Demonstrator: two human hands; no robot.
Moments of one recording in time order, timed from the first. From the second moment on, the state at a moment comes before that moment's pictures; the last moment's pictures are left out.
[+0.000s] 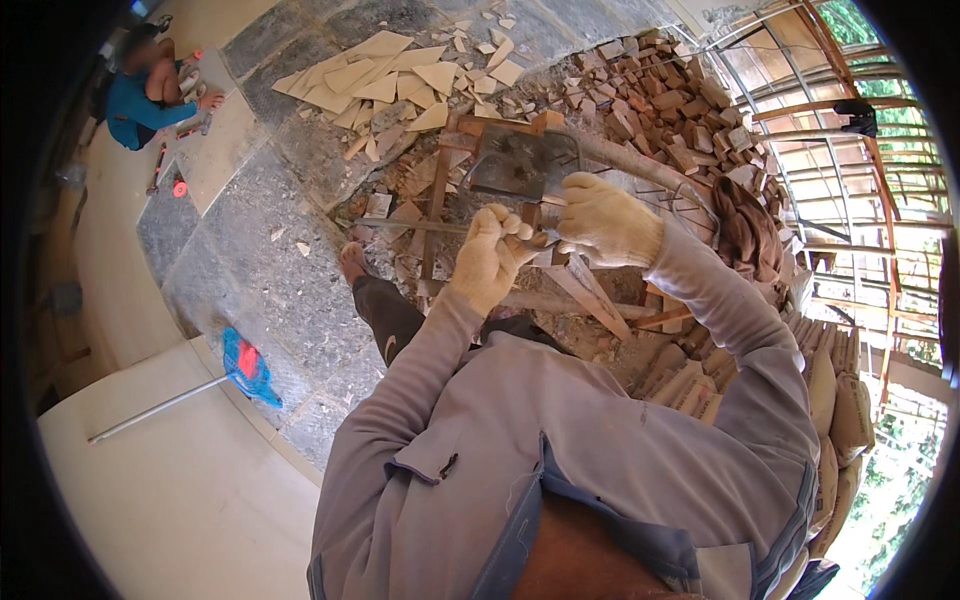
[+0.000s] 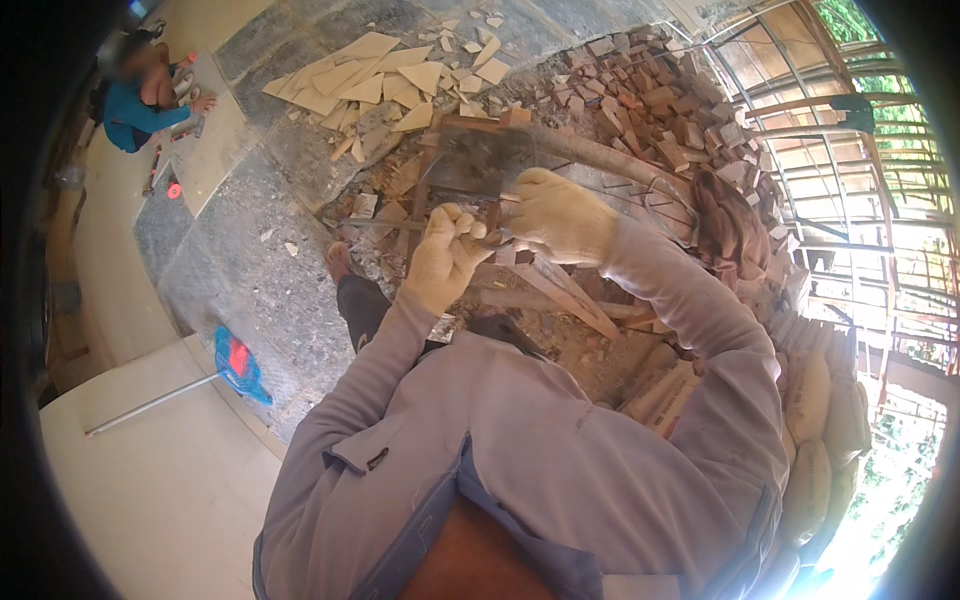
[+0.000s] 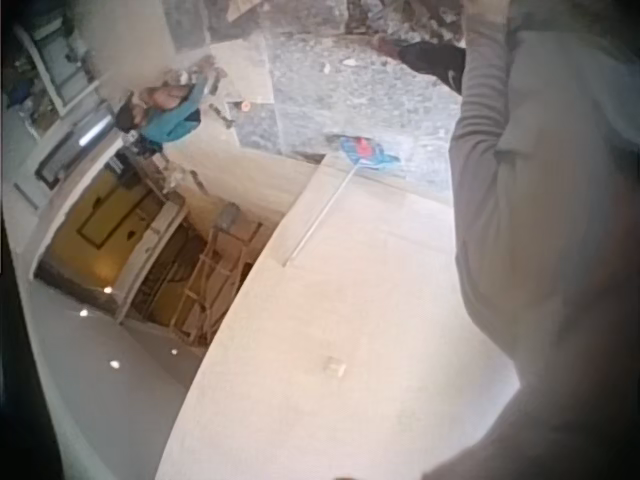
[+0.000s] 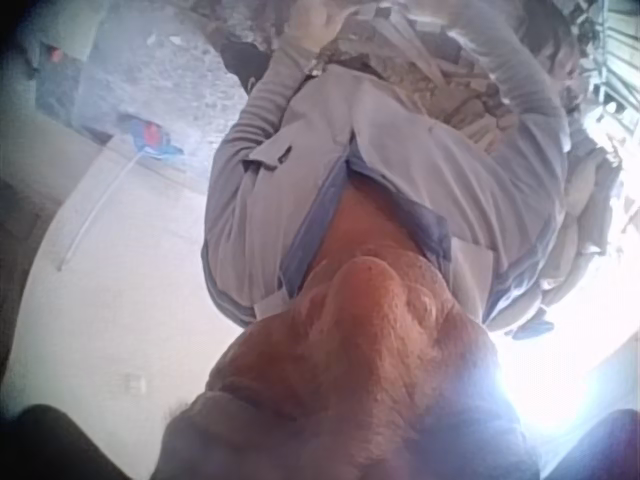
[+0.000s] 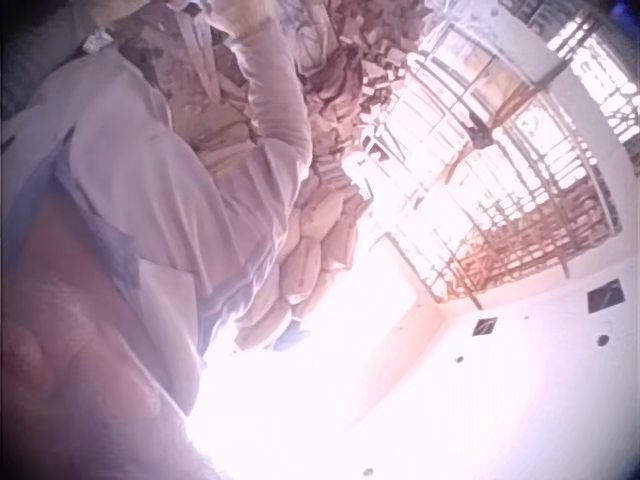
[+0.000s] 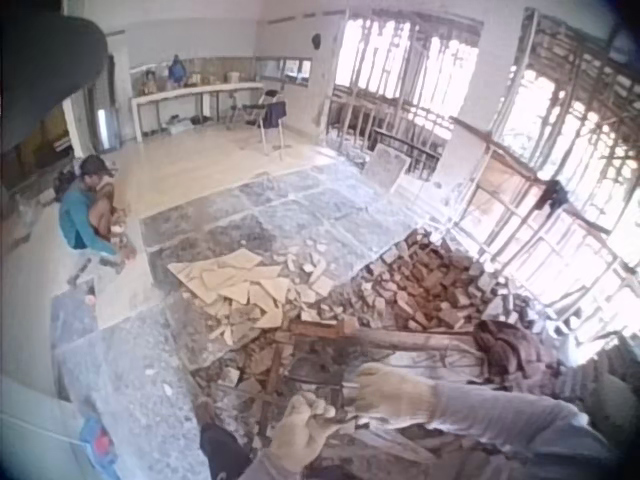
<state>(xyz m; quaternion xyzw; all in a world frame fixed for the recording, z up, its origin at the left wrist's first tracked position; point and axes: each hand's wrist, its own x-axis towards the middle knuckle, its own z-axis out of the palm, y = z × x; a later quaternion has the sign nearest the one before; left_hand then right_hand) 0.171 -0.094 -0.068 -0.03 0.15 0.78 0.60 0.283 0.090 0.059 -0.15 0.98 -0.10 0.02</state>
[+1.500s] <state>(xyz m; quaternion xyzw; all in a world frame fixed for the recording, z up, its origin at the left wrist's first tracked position) 0.192 -0.075 -0.054 -0.09 0.04 0.78 0.62 0.304 0.076 0.038 -0.05 0.99 -0.09 0.04</state>
